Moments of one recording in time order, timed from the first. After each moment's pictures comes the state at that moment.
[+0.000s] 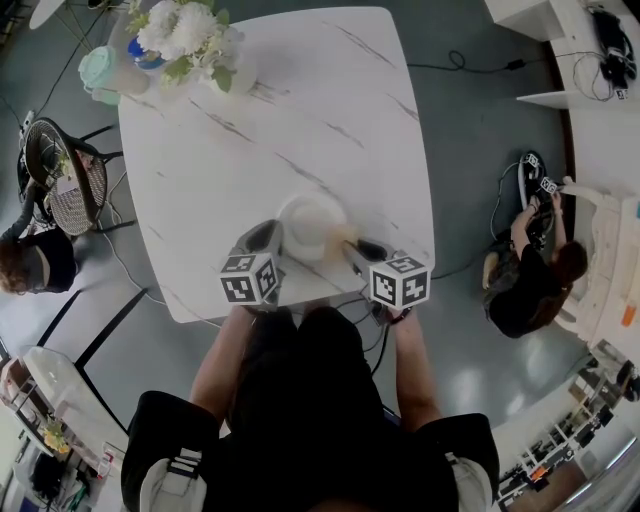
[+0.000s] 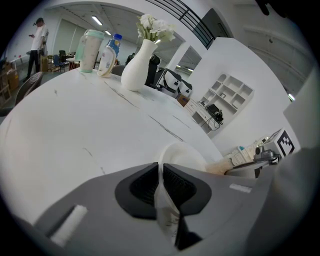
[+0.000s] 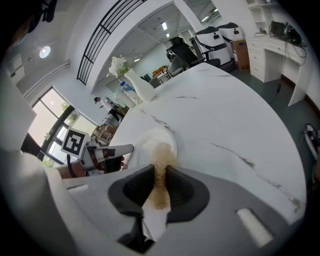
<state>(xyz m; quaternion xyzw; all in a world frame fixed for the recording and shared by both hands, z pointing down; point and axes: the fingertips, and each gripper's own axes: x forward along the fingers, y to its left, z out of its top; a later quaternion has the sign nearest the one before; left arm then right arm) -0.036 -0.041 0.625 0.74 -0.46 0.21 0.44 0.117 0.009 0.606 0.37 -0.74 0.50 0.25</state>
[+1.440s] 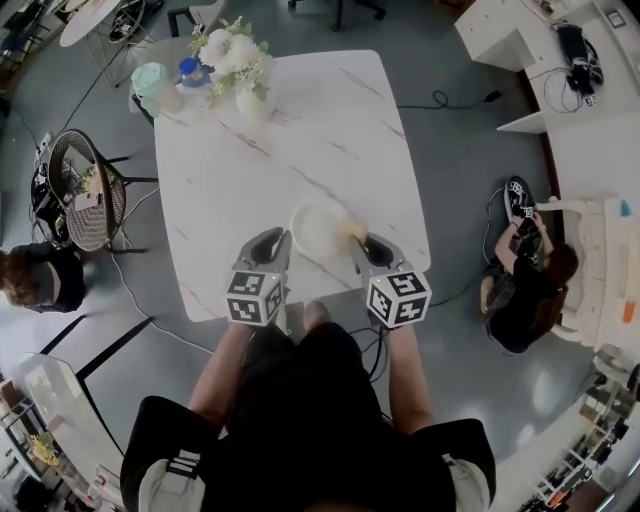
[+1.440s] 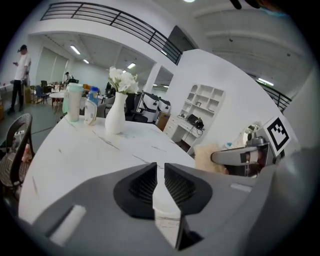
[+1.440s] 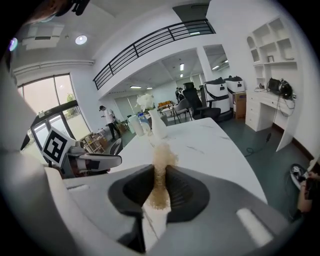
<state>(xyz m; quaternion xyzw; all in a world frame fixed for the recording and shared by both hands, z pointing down) -0.048 -0.016 0.485 0.83 -0.44 0.16 0.29 0.097 0.004 0.473 0.49 -0.80 0.31 0.18</state>
